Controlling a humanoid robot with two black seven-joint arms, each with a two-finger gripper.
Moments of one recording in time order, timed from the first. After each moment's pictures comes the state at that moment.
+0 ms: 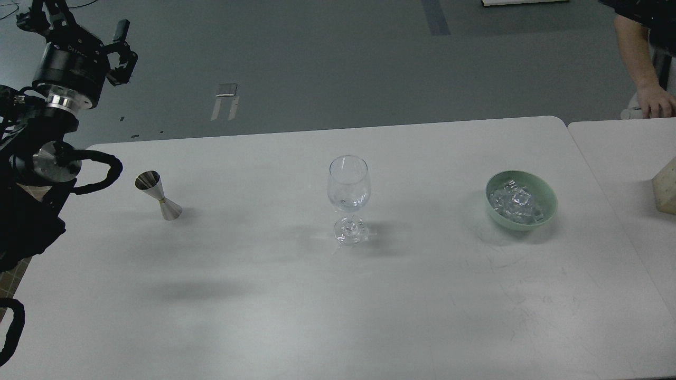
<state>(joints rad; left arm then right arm) -0.89 0.51 -0.75 -0.64 0.10 -0.41 -0.49 1.06 -0.86 0.59 0.94 -1.49 0.28 0.21</state>
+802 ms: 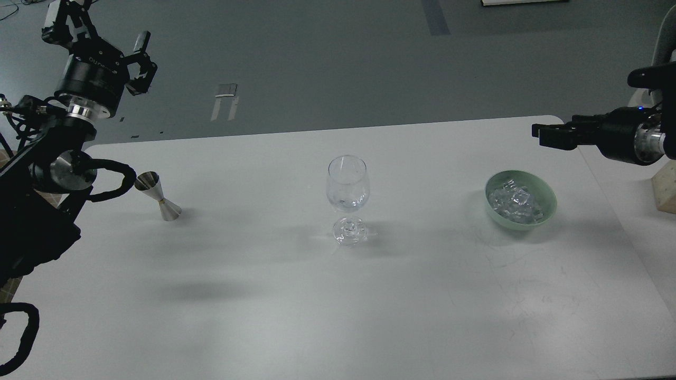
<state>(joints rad) -0.87 0.48 -0.76 -0.64 0.10 -0.41 -0.49 0.95 -0.93 0.28 1.23 -1.55 0.28 0.11</state>
